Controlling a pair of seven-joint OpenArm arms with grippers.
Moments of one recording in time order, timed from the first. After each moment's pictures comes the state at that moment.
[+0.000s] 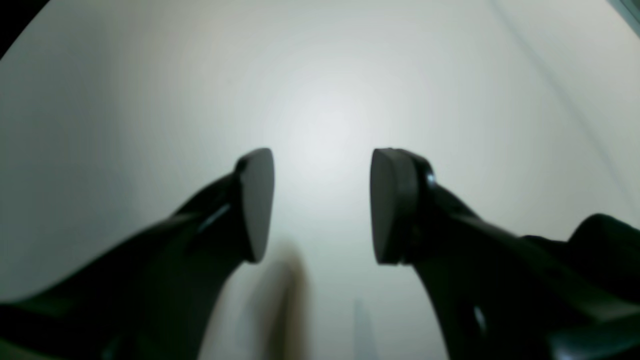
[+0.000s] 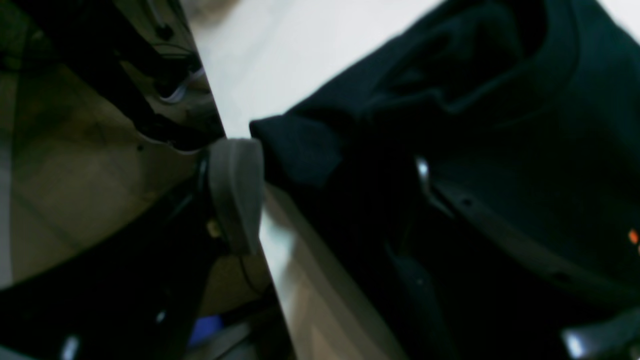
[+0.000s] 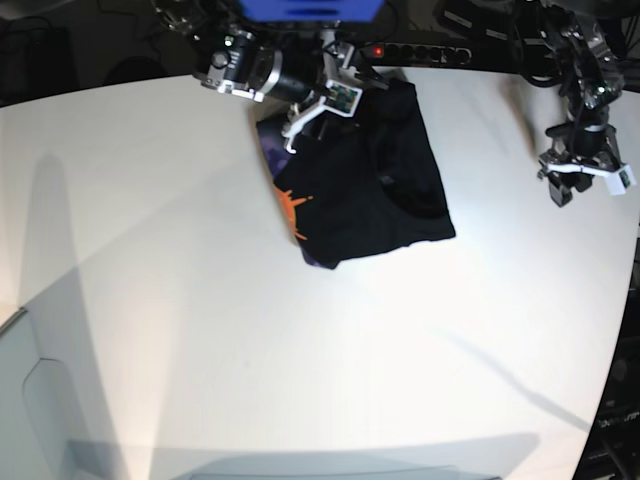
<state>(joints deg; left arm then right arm) 24.4 -17.4 -34.7 100.4 -41.0 -3.9 33.2 -21.5 11.4 -34.5 111.2 -0.6 36.8 -28.4</state>
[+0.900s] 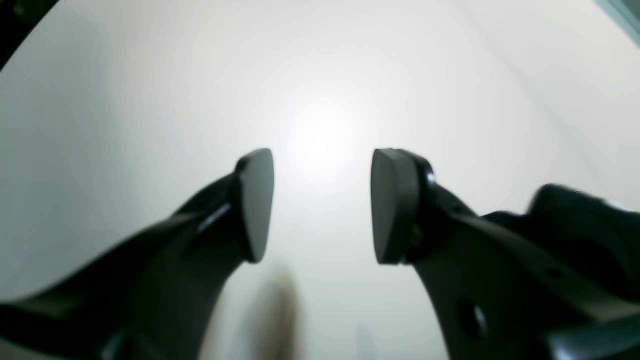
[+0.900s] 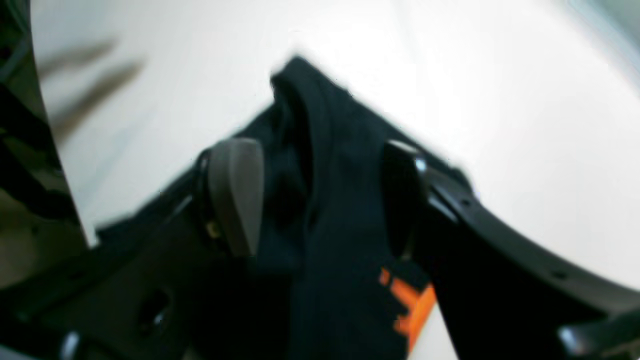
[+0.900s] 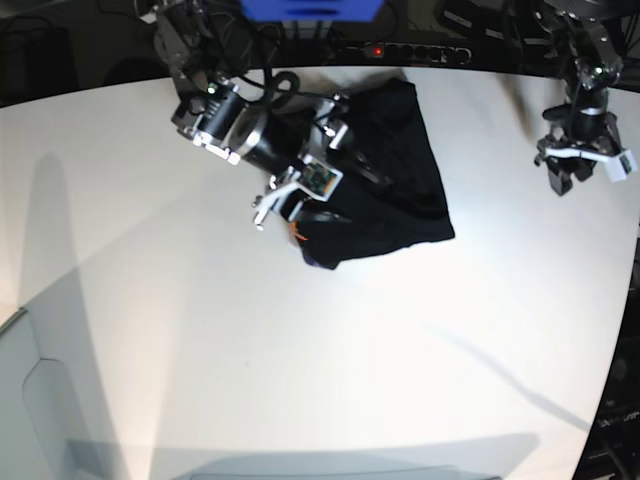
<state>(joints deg) 30.0 -14.8 -37.4 106.7 -40.9 -4.0 33.2 -13.7 1.8 -19.7 115.0 -0.6 38.8 -30.2</state>
